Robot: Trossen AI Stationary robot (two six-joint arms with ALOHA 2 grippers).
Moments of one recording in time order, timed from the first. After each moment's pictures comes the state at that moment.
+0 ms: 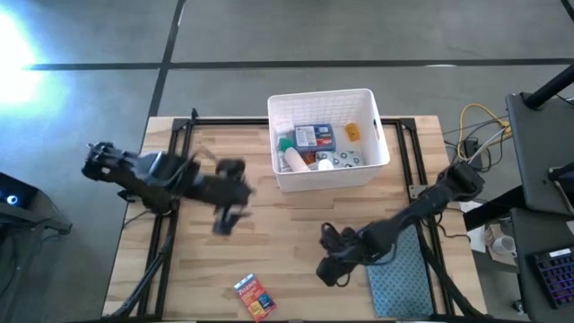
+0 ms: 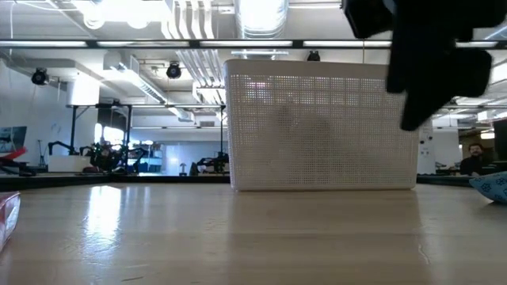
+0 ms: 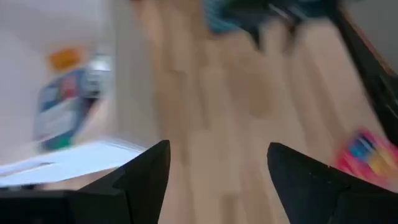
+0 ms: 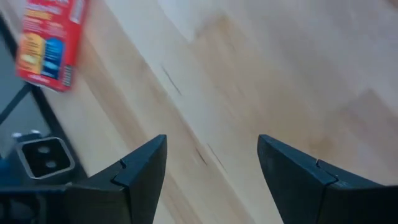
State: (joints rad) left arm -0.28 1.35 1.64 -1.10 -0.23 -0.05; right arm 0.56 1.74 1.17 -0.53 0.18 1.25
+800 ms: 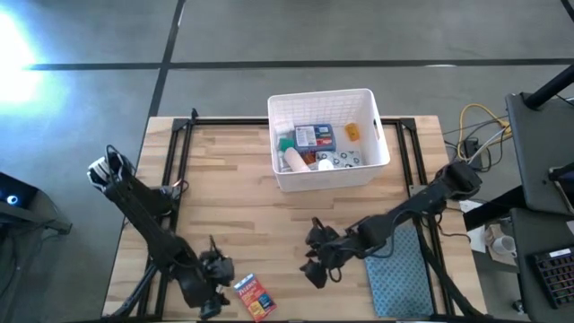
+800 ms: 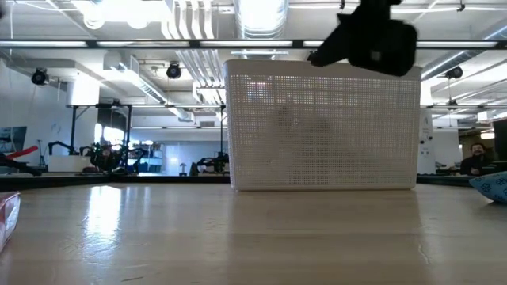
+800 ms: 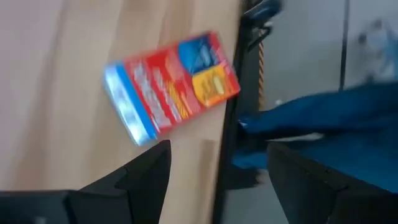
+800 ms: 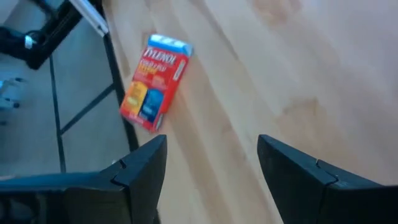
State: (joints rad) left arm -0.86 1.46 1.05 -0.47 -0.13 -1.09; right arm 0.50 1.74 1.21 -0.27 0.16 1.06
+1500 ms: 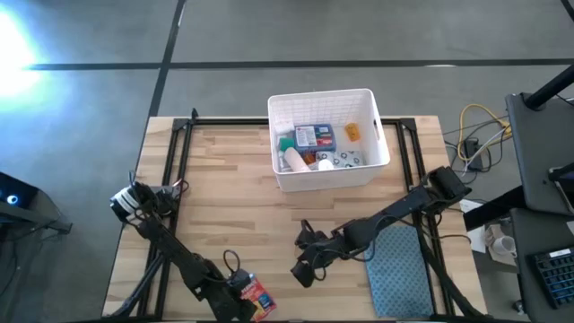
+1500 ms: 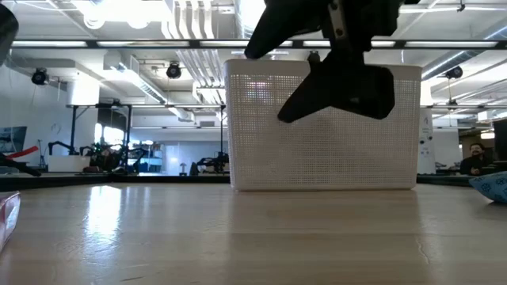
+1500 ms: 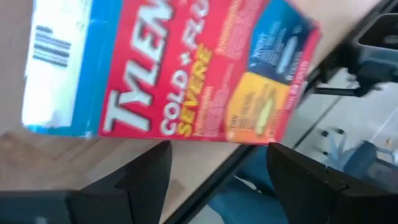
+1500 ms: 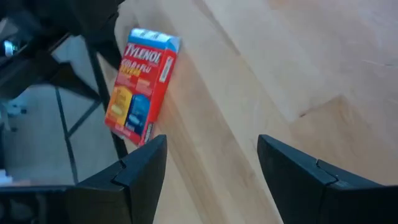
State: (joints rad) left arm -0.84 1.84 1.07 -0.13 -0.07 -1.83; right arm 0.46 1.89 1.24 -0.16 0.09 1.11
